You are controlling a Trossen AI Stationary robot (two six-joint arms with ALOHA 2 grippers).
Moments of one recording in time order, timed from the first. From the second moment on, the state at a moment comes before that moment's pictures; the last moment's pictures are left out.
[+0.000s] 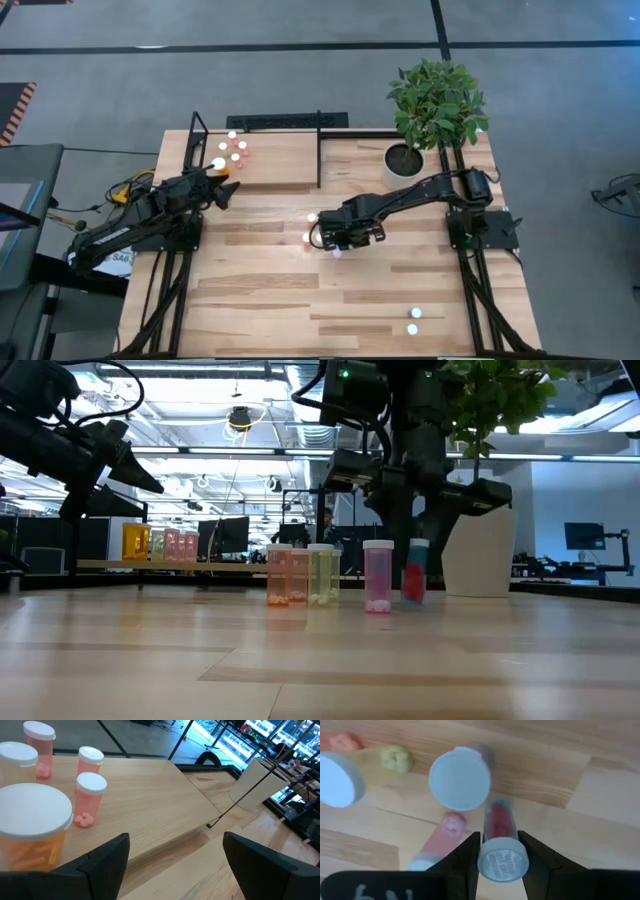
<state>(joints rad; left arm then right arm) 0.44 0.01 0.16 -0.50 -0.22 -0.59 0.08 1.95 1.41 -0.88 -0.17 1.46</state>
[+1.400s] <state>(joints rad) 0.44 0.01 0.16 -0.50 -0.22 -0.59 0.18 1.90 1.60 -1.26 -0.07 1.47</state>
